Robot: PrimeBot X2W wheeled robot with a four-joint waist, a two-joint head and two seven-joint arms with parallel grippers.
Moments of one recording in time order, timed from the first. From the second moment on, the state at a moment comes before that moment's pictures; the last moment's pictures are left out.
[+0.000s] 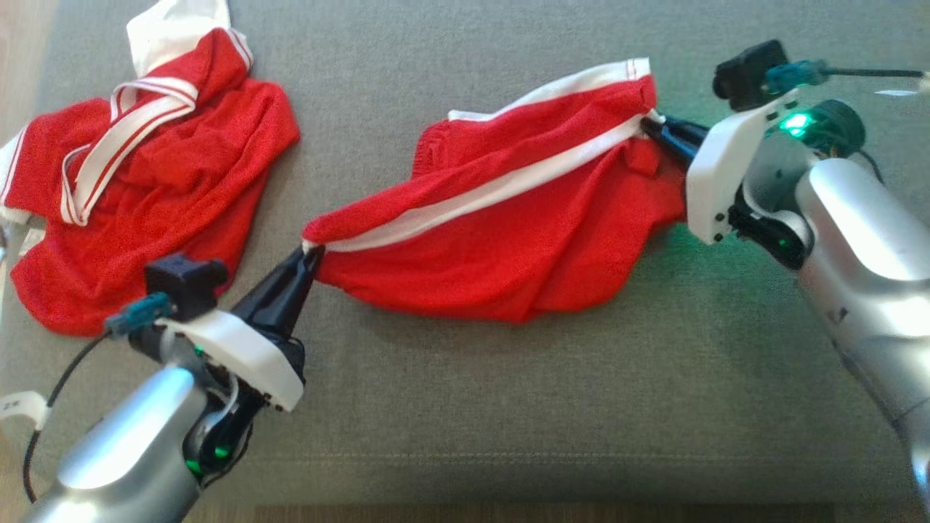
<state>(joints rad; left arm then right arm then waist) -0.46 0.50 -0.84 0.33 -0.86 -0.06 -0.25 -0.90 -0.33 0.63 0.74 0.60 0.13 0.23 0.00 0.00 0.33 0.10</state>
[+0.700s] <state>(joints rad) -0.32 0.51 -0.73 0.14 -0.83 -0.09 -0.19 -0.46 -0.46 0.33 0.36 0.71 0.13 0.32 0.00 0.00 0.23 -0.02</state>
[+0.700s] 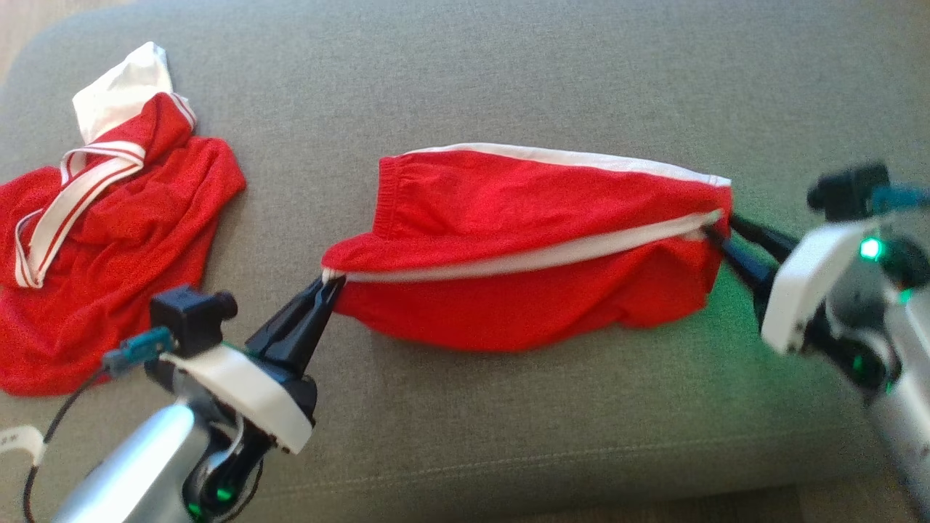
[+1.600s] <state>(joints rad) -0.30 0.47 -0.72 0.23 -0.79 -0.09 -0.24 -0.37 -0.27 0.12 0.27 0.38 0.13 0.20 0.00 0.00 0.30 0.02</state>
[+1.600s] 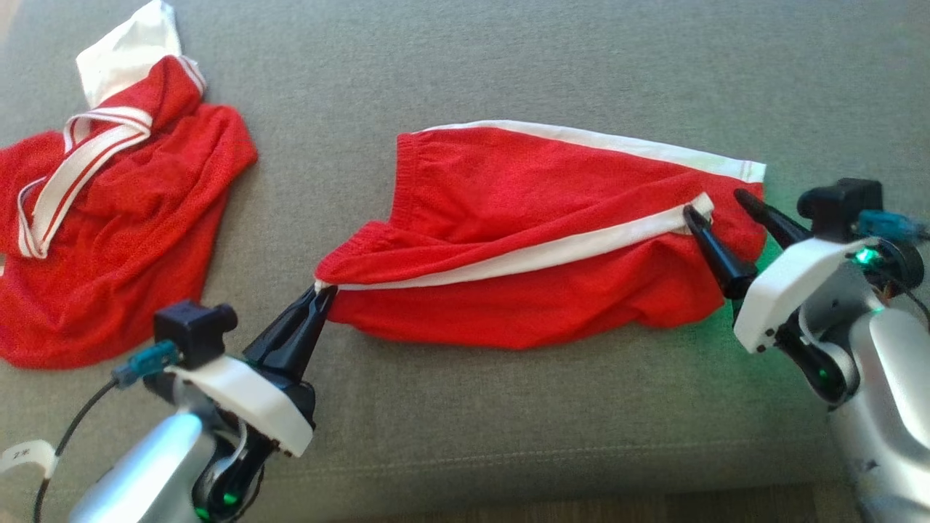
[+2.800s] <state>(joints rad) -1.00 0.44 -0.69 0.23 -0.91 -0.12 0.07 -0.85 -0.27 -0.01 0.19 0.33 0.13 0.19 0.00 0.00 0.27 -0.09</state>
